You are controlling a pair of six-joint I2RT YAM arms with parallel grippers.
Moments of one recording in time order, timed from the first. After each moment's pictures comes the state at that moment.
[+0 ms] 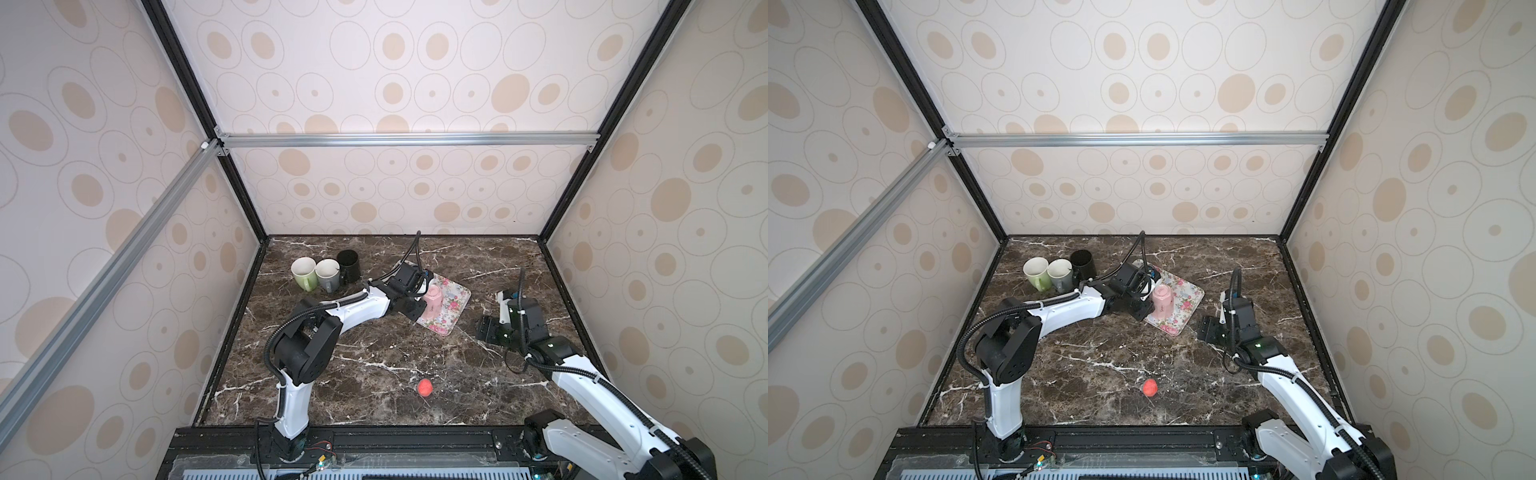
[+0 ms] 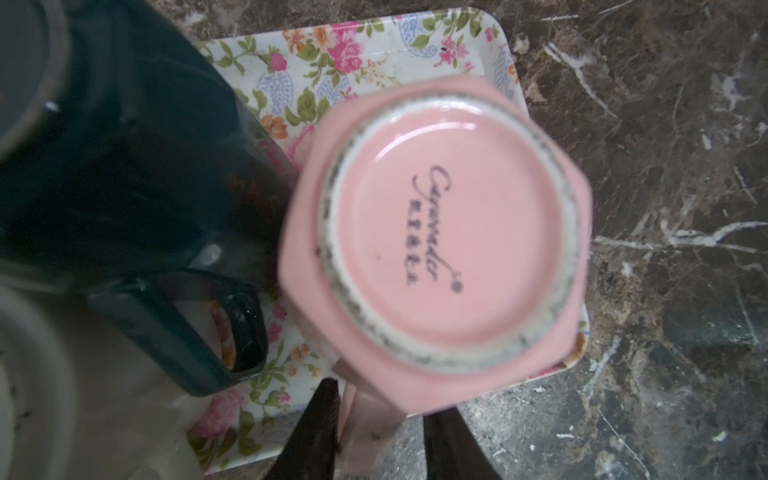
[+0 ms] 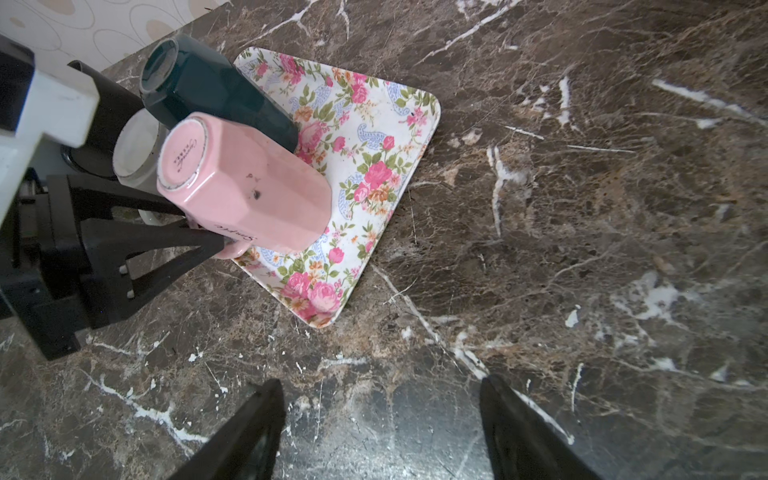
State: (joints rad) left arm -0.71 1.96 1.40 -0.37 0.10 0.03; right arm 0.30 0.96 0.61 -0.43 -0.05 0.48
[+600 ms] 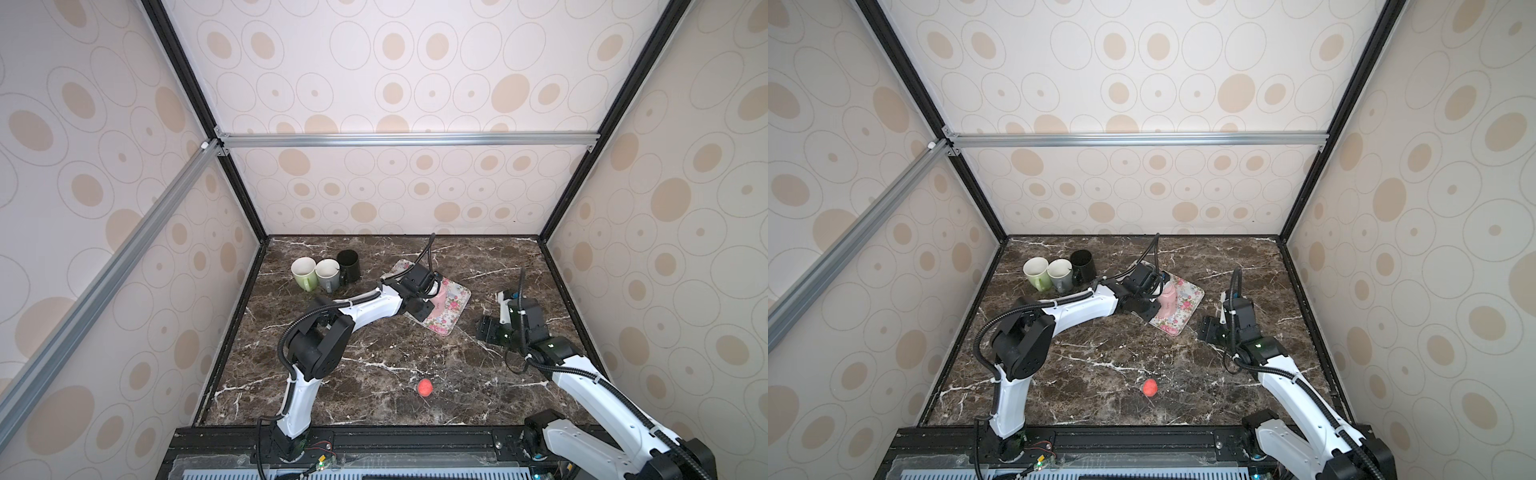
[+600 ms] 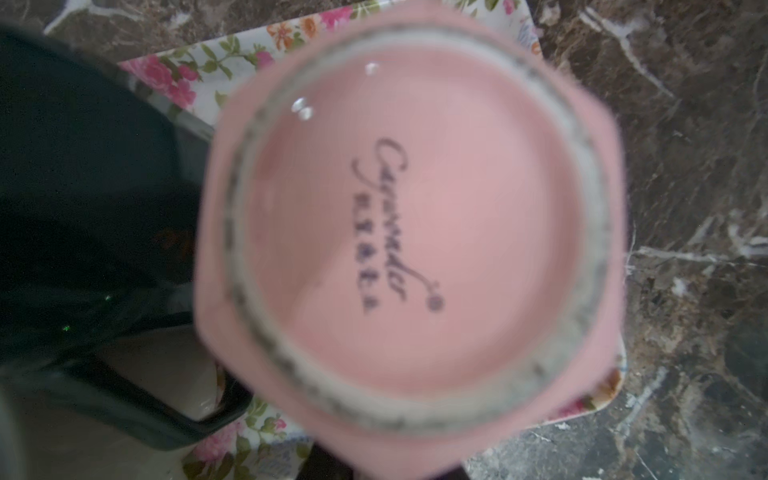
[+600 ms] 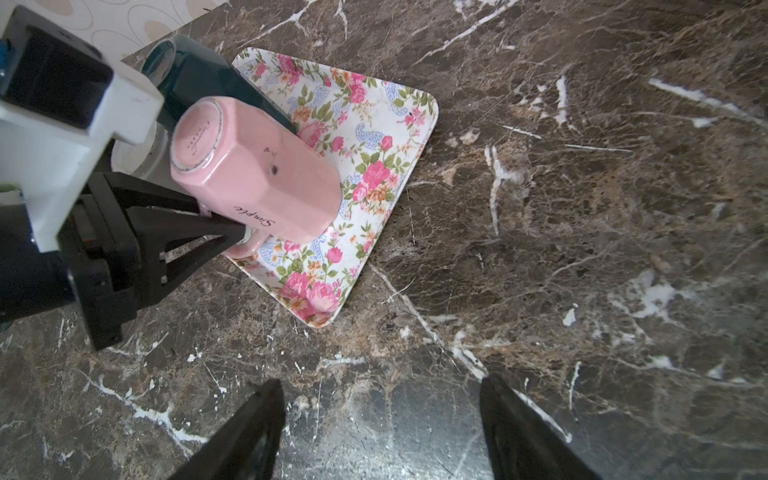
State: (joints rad) left arm -0.77 2.06 1.54 -0.47 -0.02 0.03; right arm 0.30 0.95 0.61 -0.43 -0.05 0.48
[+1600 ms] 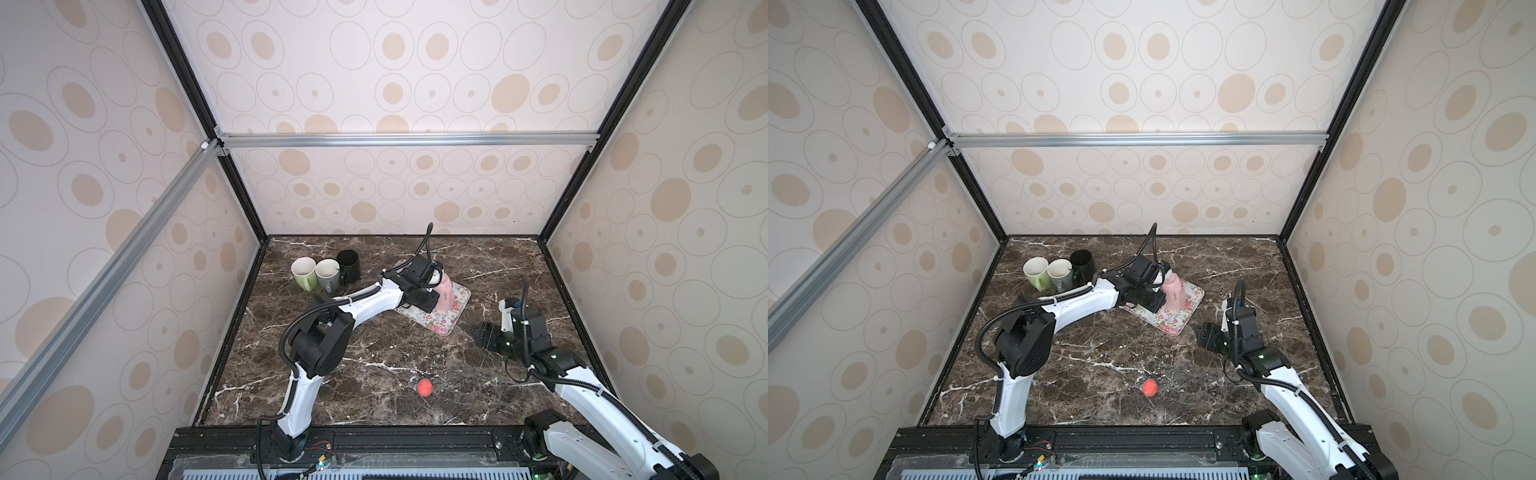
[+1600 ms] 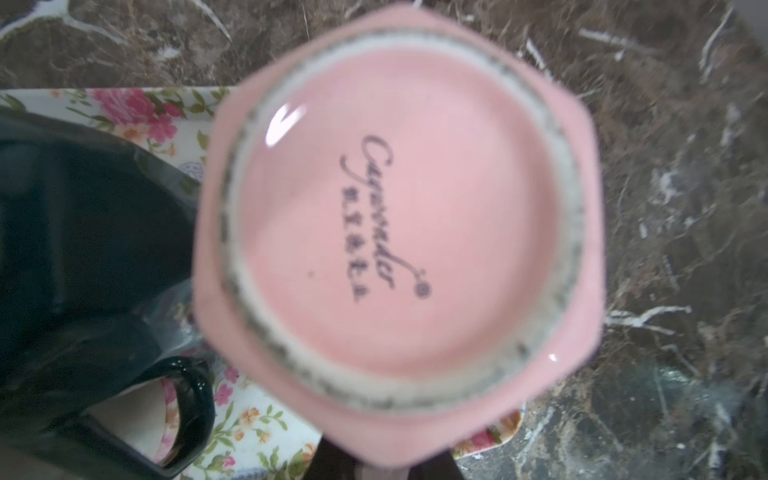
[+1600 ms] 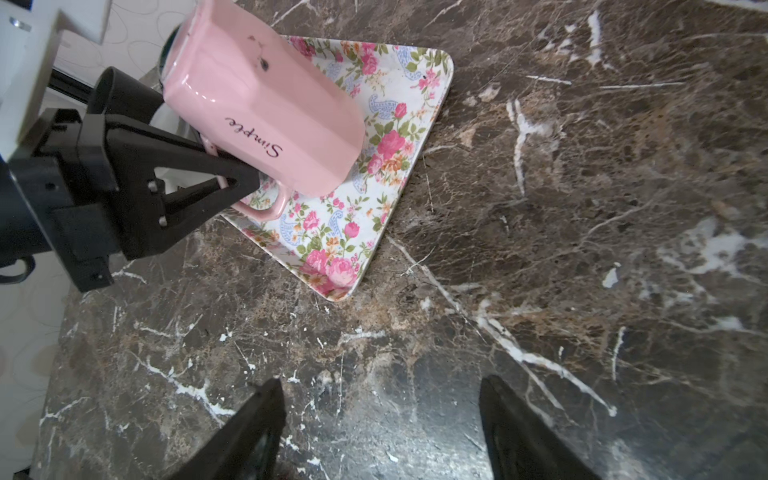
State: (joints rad) left arm -0.71 2.06 1.61 -0.43 0.17 -0.15; right arm 0.29 0.86 0.52 -0.39 -0.14 0.58
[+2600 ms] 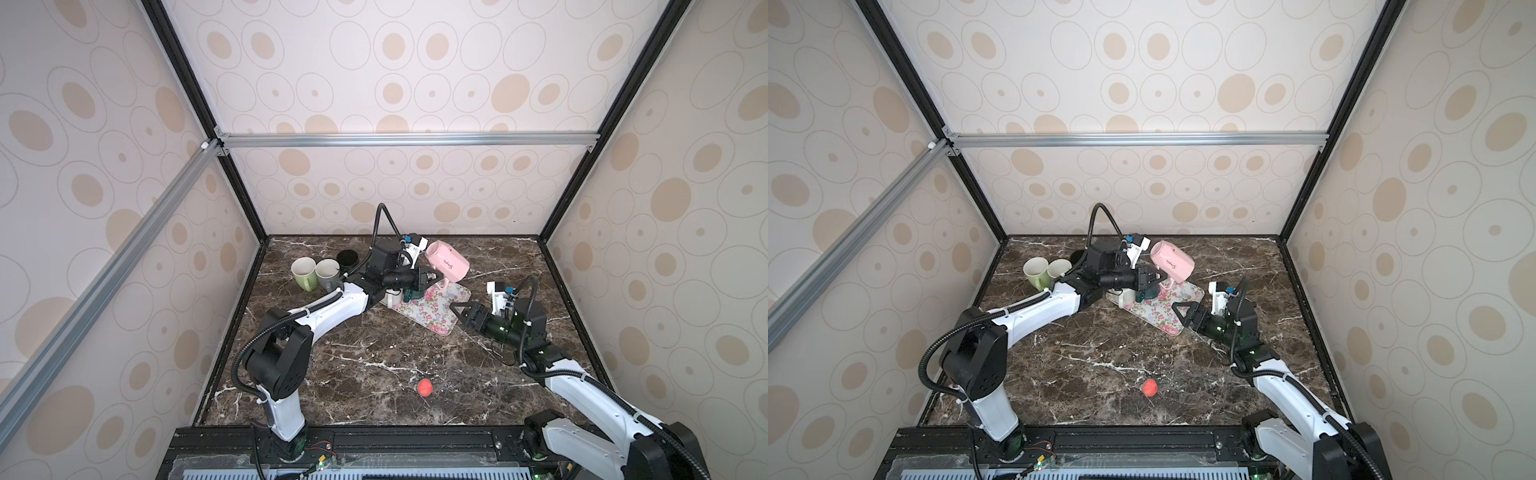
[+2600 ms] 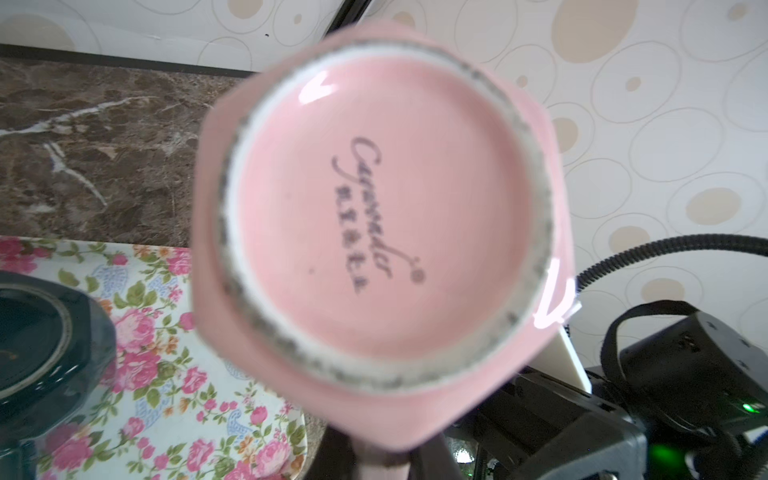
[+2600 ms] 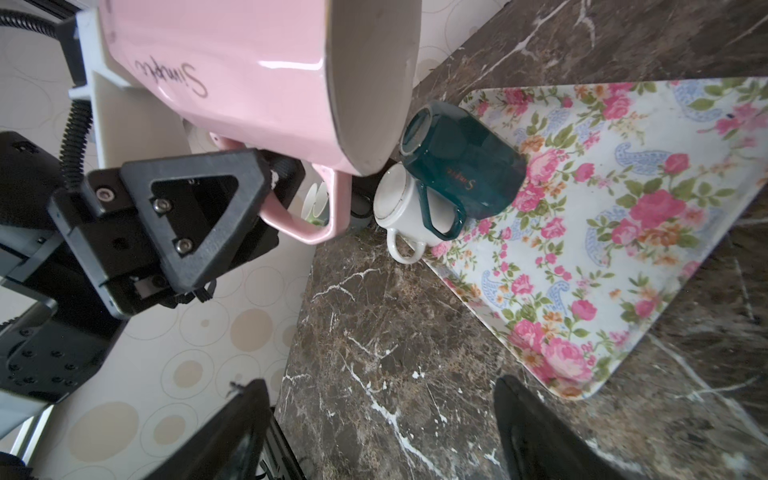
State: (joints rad) left arm -0.61 1.76 1.32 0.11 0.62 -0.55; right arm 0.29 1.00 0.47 0.22 -0.52 0.85
